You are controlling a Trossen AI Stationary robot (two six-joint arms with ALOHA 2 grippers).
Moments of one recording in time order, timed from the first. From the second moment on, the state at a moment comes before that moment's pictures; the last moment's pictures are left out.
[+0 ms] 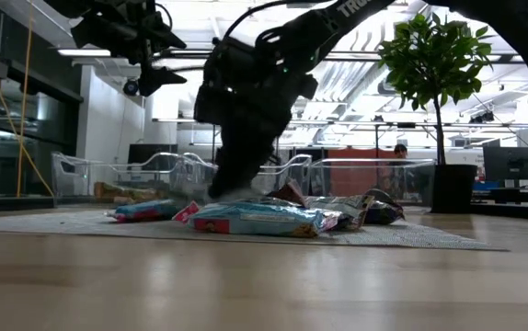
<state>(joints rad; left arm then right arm) 0.95 1.12 0.98 -0.48 0.93 -0.12 -0.10 2.22 1.65 -0.49 -0.44 -0.17</state>
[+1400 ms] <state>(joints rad) 1.17 1.10 0.98 -0.46 1.07 -0.04 -0.29 2.10 1.66 0.30 -0.44 0.29</state>
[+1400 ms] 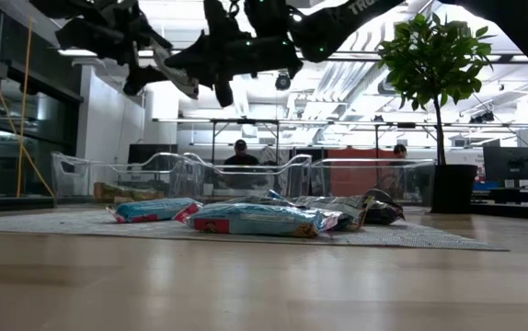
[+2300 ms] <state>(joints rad) 1.09 1.08 0.98 -0.15 1.06 -0.23 -0.38 2.10 1.77 0.36 -0.22 0.27</state>
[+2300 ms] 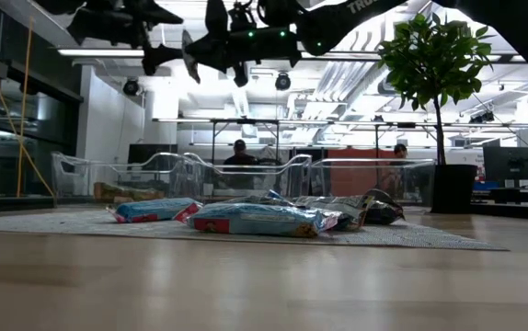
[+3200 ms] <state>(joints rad) 0.97 1.14 0.98 -0.05 0.91 -0.21 -0.37 2.10 1.77 0.33 -0.26 0.29</state>
